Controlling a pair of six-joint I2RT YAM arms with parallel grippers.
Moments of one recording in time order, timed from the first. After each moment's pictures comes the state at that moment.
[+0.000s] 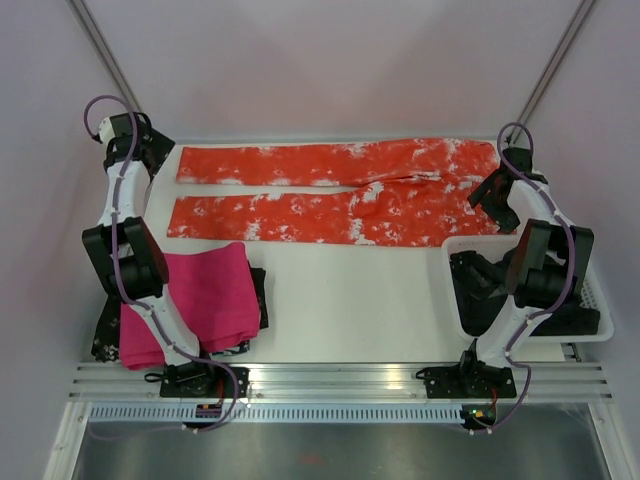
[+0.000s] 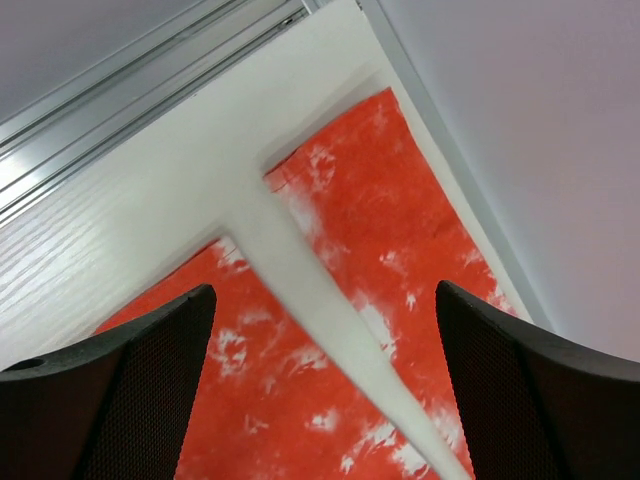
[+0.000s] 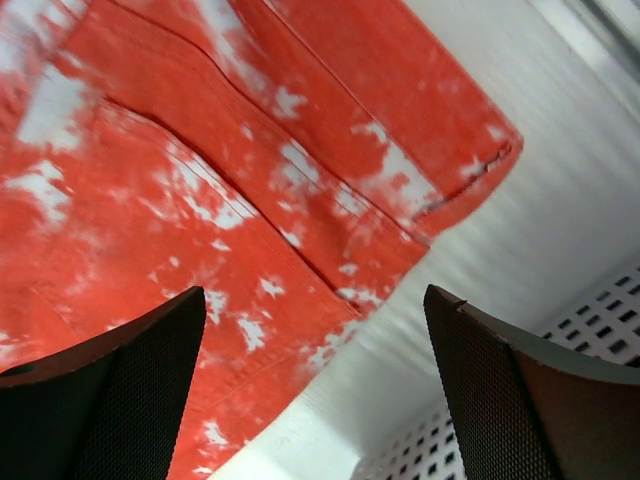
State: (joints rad) left arm 0.28 1.97 1.77 -0.45 -0.15 -0.74; right arm -0.24 1.86 1.41 -0.62 0.20 0.61
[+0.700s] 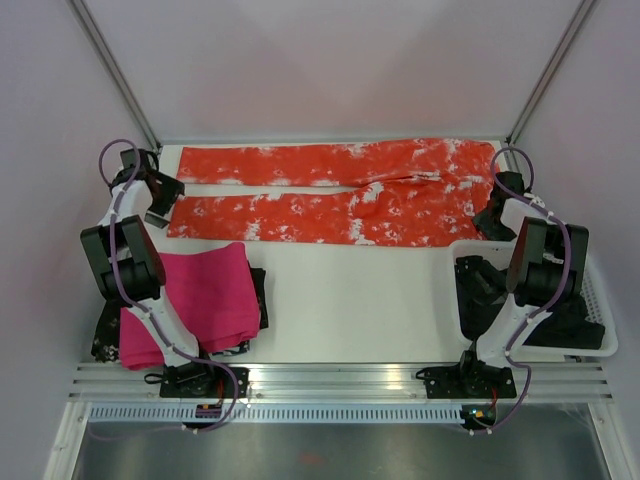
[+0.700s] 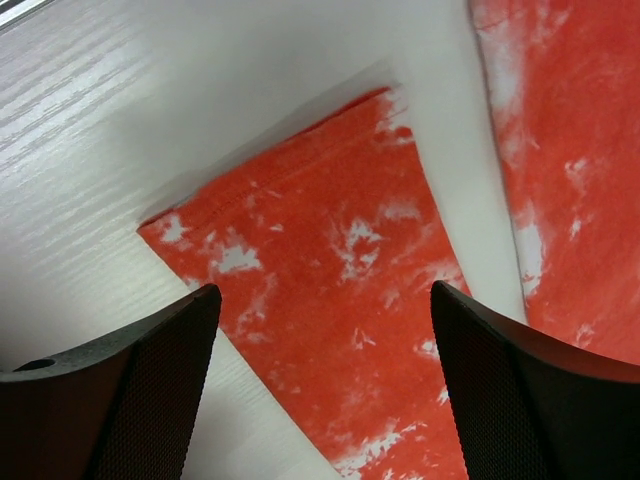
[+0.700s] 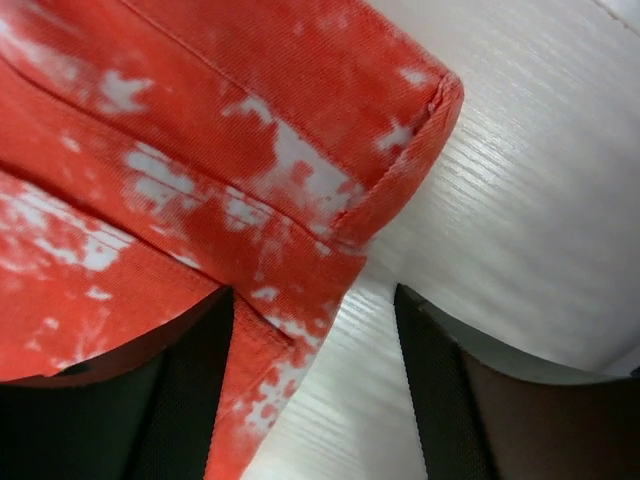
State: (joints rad) left arm 0.32 1.91 1.48 -0.55 -0.07 -0.81; right arm -0.25 1.84 1.15 -0.42 0.28 0.74
